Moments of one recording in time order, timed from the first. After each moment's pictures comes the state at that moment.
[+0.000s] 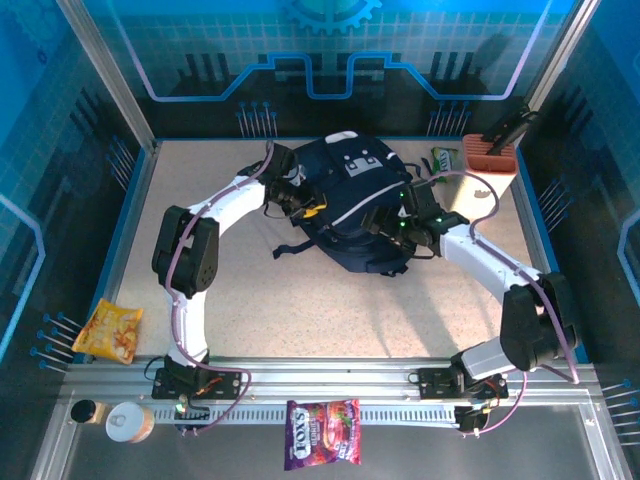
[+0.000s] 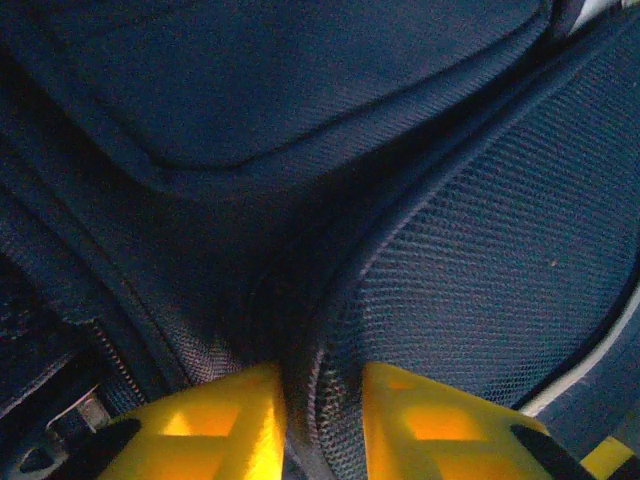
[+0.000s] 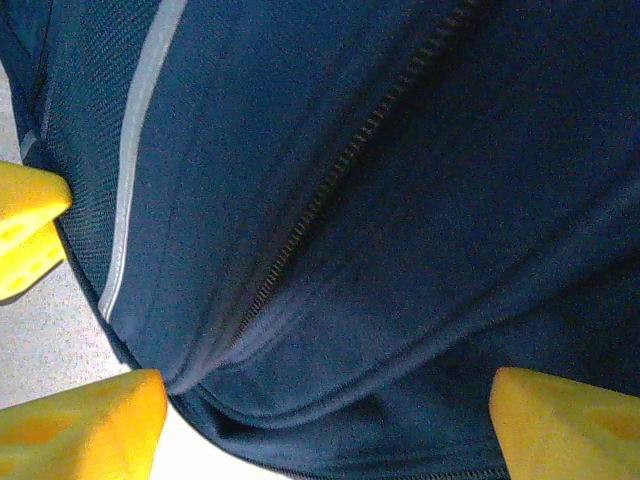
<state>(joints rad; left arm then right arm) -0.33 2.04 1.58 -0.53 0.55 -0.79 0.36 1.47 1.01 -0.45 -0.18 0.79</state>
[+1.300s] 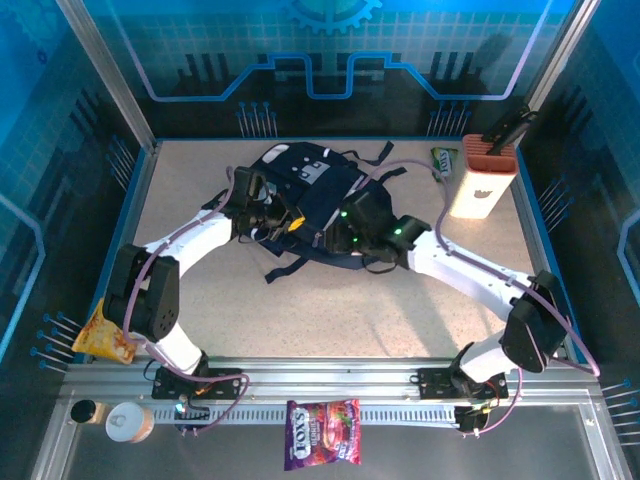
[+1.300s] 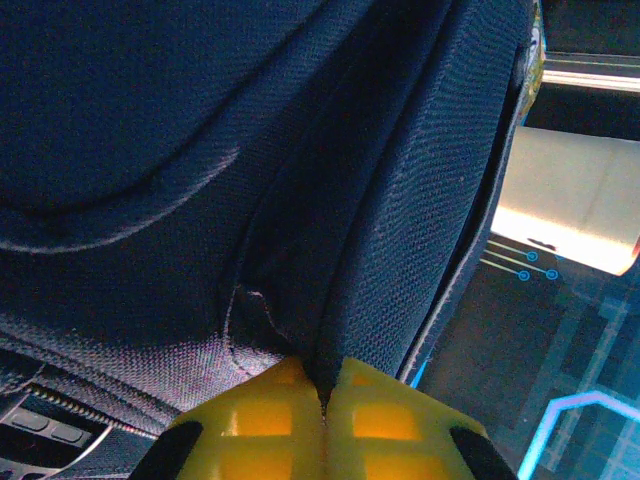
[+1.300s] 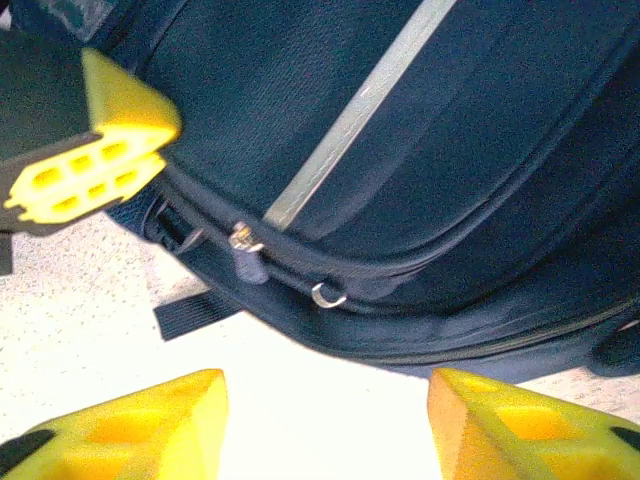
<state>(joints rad) -0.28 1.65 1.10 -0.26 0.59 -1.11 0.79 1.49 1.20 -0.61 0.13 0.71</state>
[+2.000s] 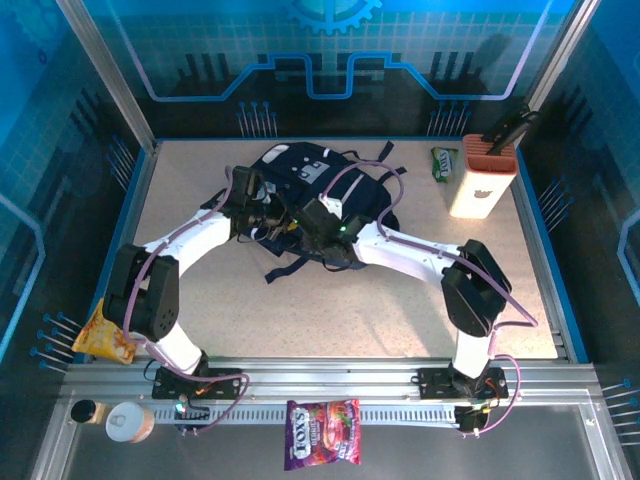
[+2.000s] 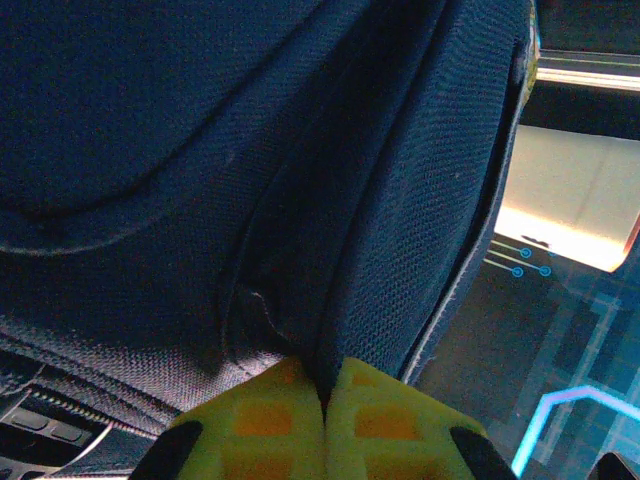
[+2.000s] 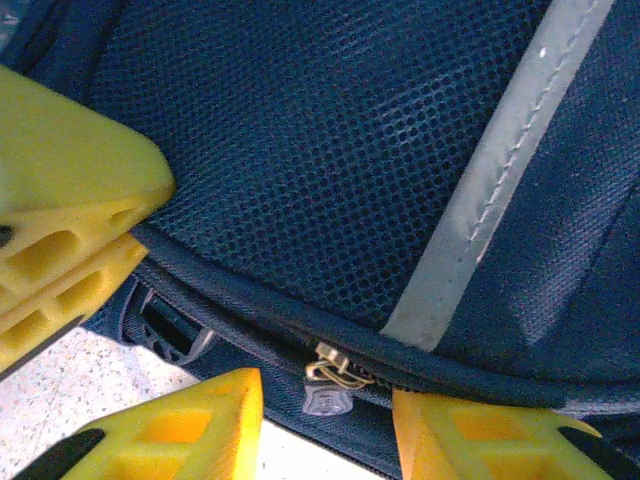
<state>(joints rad) -0.27 1.65 1.10 -0.26 0.61 -1.10 0.88 1.83 1.42 -0.60 0.31 0.92</state>
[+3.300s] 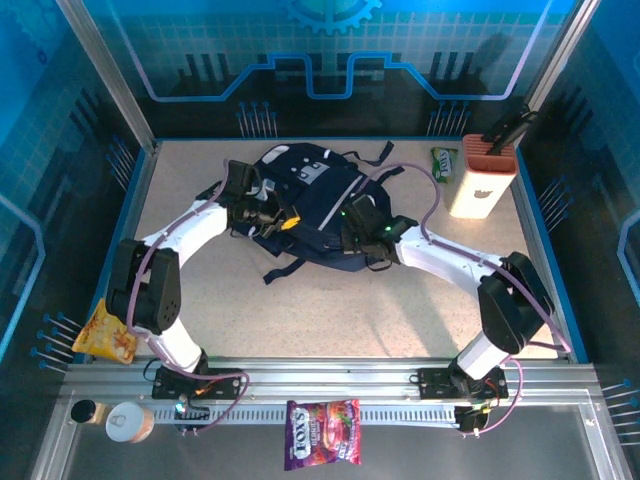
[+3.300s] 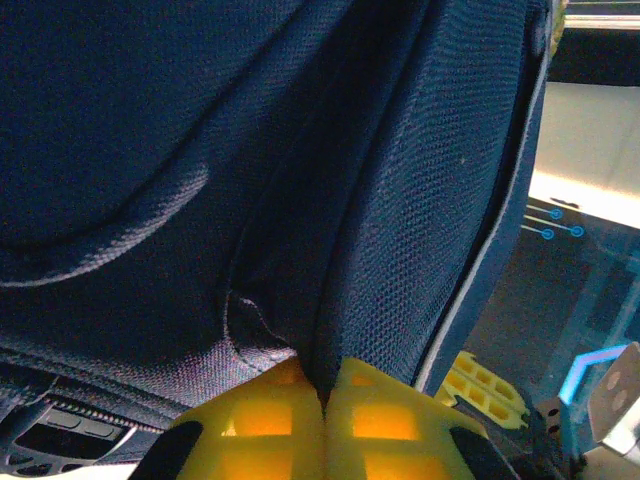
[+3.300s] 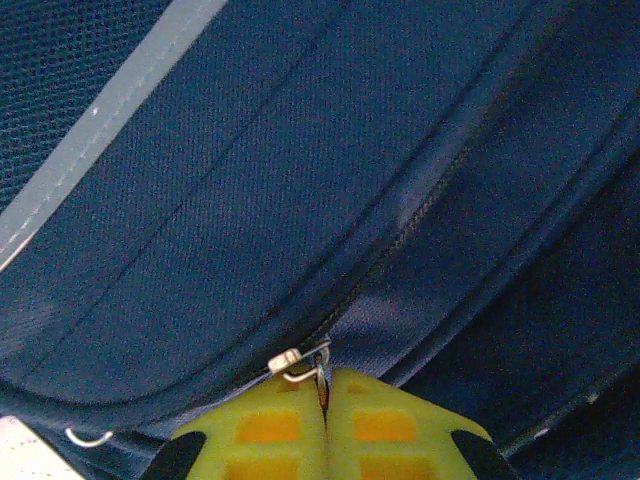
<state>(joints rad) -0.21 1.69 1.20 -0.44 0.68 -0.90 0.69 1.62 1.16 -0.50 0.20 0.52</state>
